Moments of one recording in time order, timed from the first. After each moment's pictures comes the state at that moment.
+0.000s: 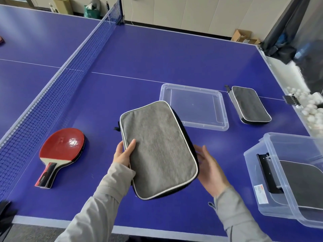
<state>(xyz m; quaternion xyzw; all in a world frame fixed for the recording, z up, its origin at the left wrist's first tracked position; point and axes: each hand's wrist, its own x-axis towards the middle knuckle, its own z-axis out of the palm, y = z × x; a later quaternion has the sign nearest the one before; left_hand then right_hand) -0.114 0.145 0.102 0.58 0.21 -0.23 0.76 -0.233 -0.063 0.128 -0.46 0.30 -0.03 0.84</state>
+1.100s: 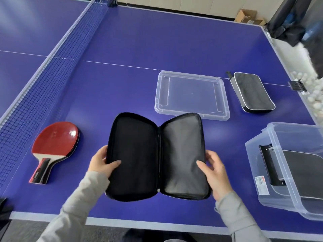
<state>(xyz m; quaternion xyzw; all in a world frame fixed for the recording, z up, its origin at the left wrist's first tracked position) -0.117 0.206 0.064 0.81 0.07 -0.20 0.55 -0.269 -0.085 0.076 -0.66 0.34 -0.08 0.67</state>
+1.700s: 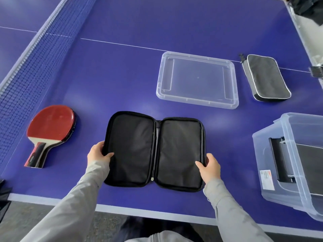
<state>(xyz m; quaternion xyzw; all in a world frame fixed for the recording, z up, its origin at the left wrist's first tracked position) -0.109 0.215 -0.028 0.90 0.15 -0.14 0.40 -0.271 -0.112 -0.028 -0.79 0.45 0.05 0.40</state>
